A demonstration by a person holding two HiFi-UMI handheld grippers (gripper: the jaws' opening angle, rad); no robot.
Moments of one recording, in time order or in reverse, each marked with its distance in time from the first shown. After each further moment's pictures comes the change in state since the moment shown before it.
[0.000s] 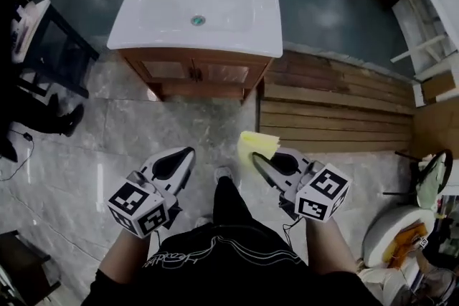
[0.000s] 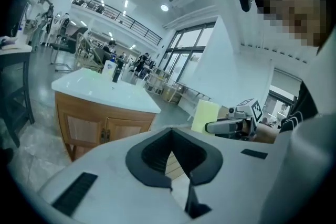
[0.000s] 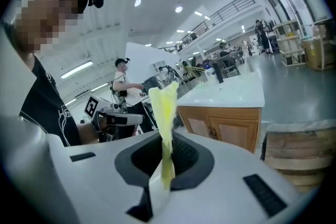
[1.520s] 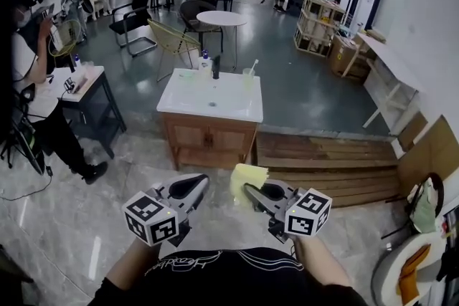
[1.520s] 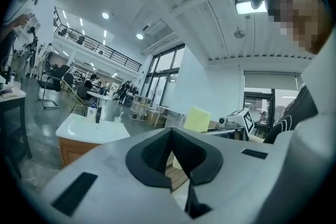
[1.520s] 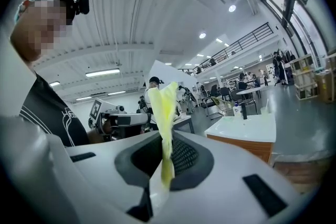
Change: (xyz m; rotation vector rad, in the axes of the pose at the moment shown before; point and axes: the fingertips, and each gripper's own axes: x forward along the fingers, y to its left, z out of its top) left arm -0.215 -0.233 0.068 0.232 -0.256 -0.103; right arm -0.149 0.265 0.049 -0.225 -0.237 0.088
